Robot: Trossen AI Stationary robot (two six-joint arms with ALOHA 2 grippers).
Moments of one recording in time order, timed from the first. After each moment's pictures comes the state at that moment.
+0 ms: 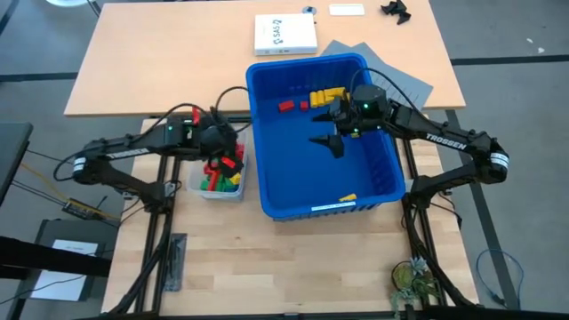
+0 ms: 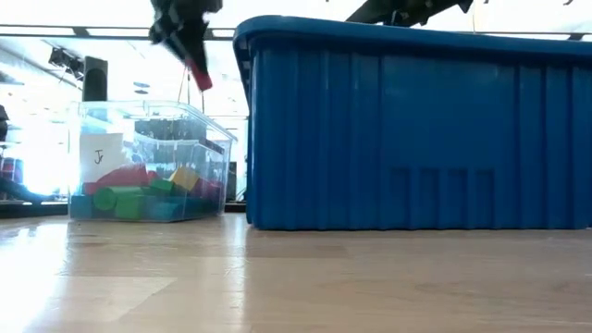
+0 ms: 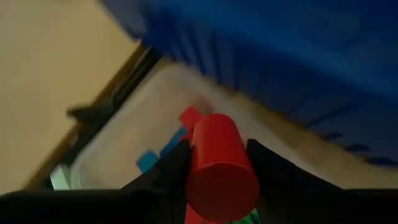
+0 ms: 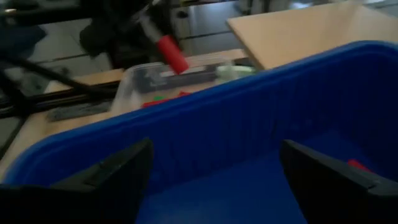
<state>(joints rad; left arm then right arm) 0.16 1.27 1.34 -1.12 -0.46 -0.35 -0.44 1.25 1.19 -0.31 -0.28 -0.03</state>
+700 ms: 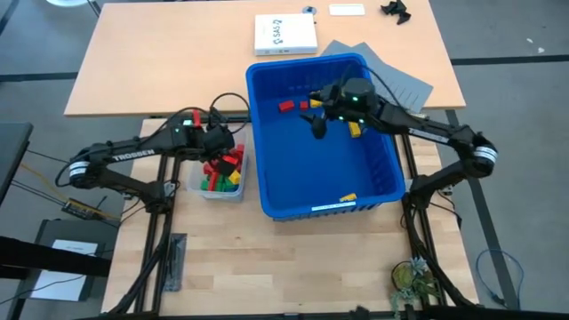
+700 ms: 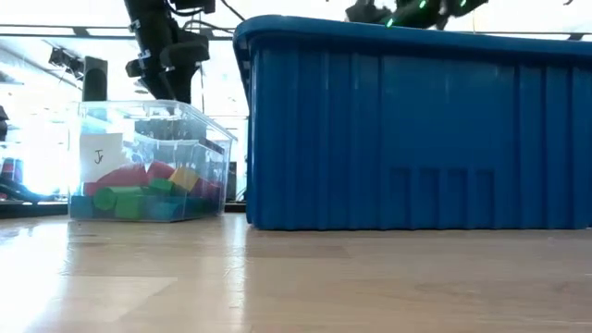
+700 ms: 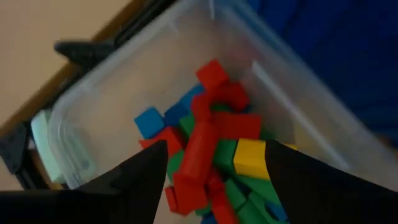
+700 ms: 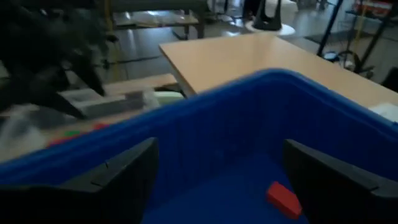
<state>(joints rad) 0.29 1.23 1.14 -1.08 -0.39 -0.46 -0.52 1.40 1.19 -0.05 -0.07 -0.06</state>
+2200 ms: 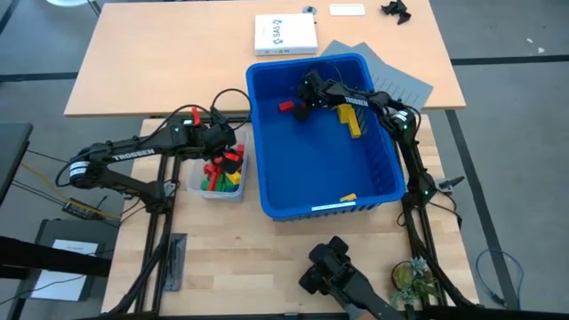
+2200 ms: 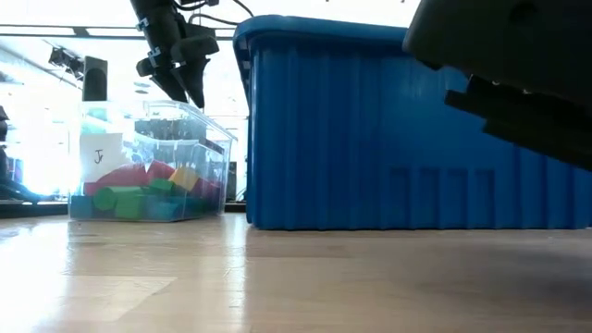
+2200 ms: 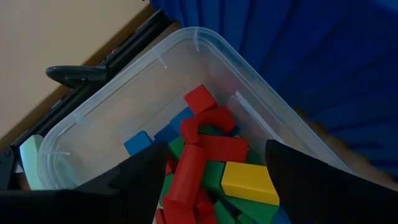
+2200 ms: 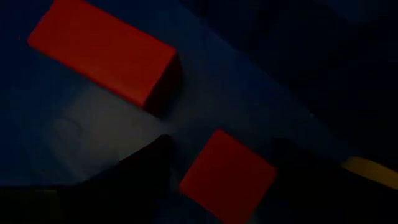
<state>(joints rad) 0.29 1.23 1.14 -0.99 -0.39 -0.42 -0.81 2.27 1.73 -0.40 0.03 -0.12</state>
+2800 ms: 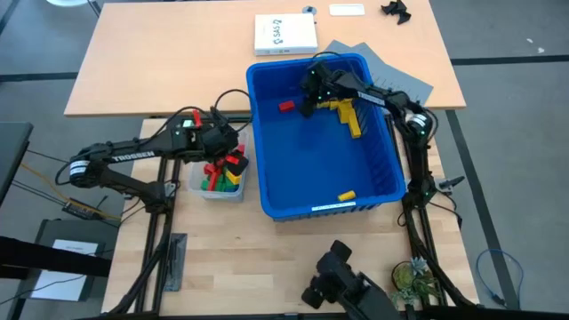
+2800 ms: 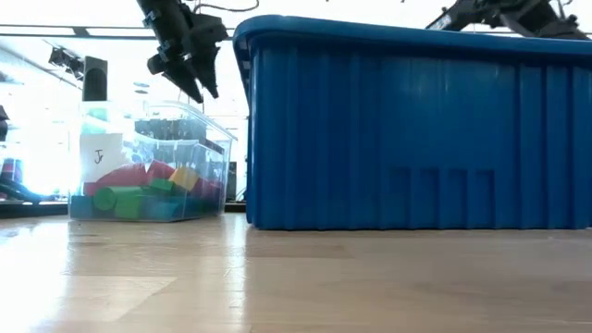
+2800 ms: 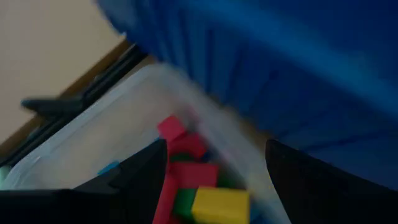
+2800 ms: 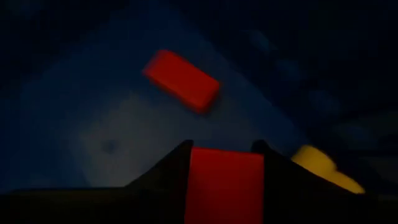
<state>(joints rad) 0.23 1.23 1.14 -0.88 -0.40 -0.42 -0.79 2.05 1.72 -0.55 -0.05 -0.18</state>
